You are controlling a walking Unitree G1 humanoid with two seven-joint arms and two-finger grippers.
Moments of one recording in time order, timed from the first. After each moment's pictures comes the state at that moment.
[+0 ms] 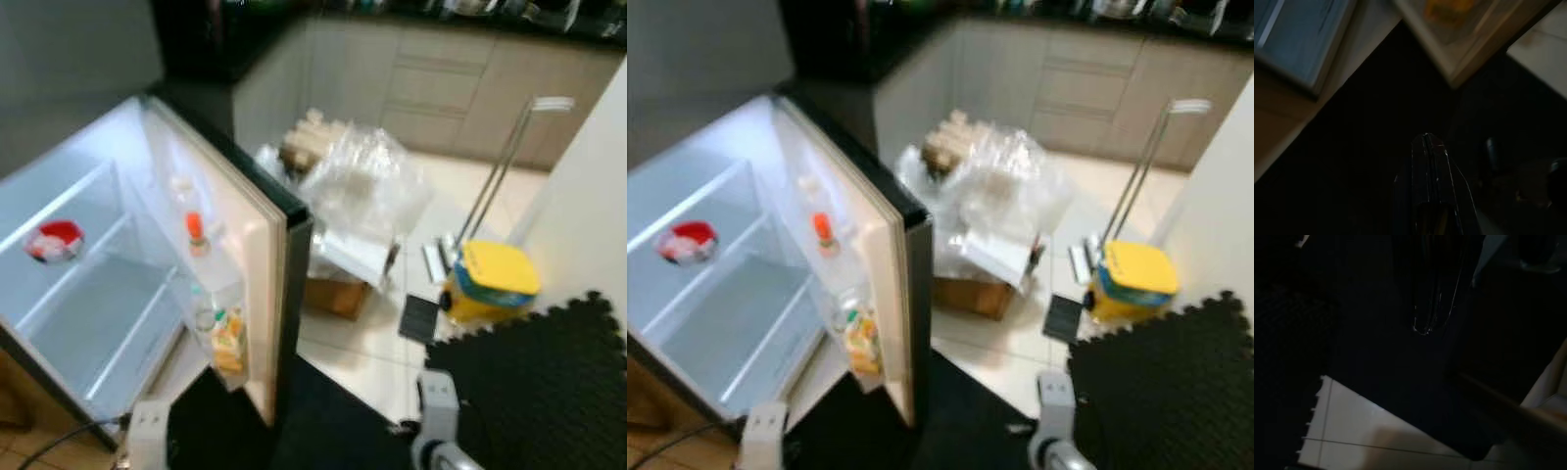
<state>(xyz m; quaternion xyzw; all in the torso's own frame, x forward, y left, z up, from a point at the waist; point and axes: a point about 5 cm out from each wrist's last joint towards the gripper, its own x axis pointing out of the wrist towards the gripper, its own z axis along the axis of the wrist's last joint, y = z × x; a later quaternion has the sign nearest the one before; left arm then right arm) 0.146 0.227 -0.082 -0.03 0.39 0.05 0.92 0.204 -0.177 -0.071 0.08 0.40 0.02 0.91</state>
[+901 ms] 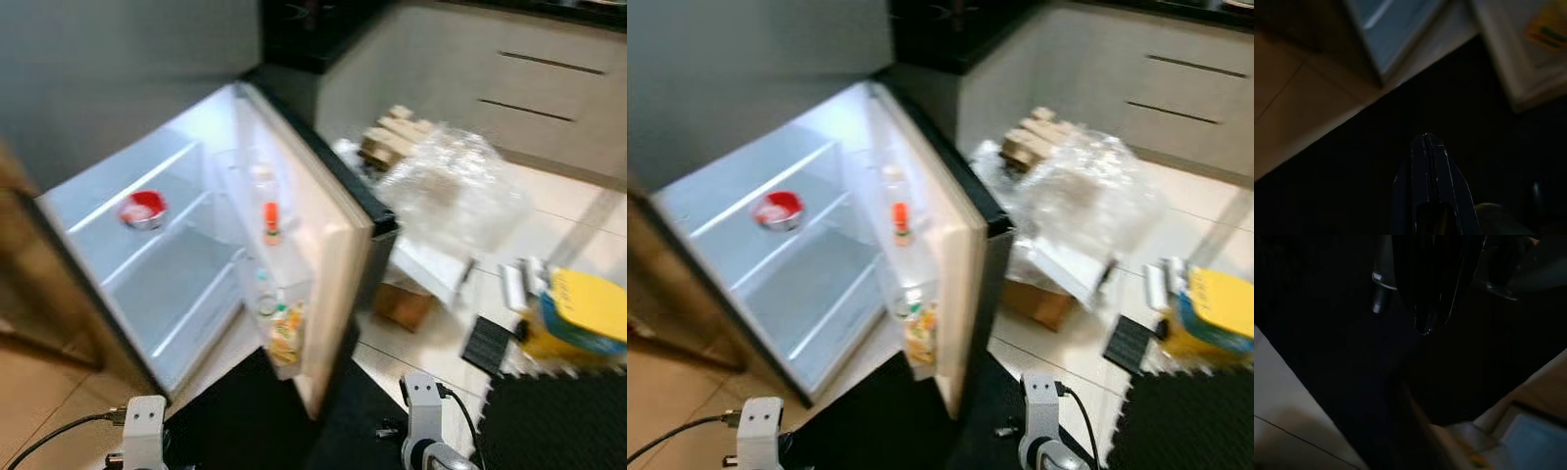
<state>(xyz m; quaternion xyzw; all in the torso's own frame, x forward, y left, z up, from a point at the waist) 0.166 0.229 -0.070 0.00 0.33 0.08 0.94 0.211 -0.168 -0.067 0.06 0.39 0.09 0.92</state>
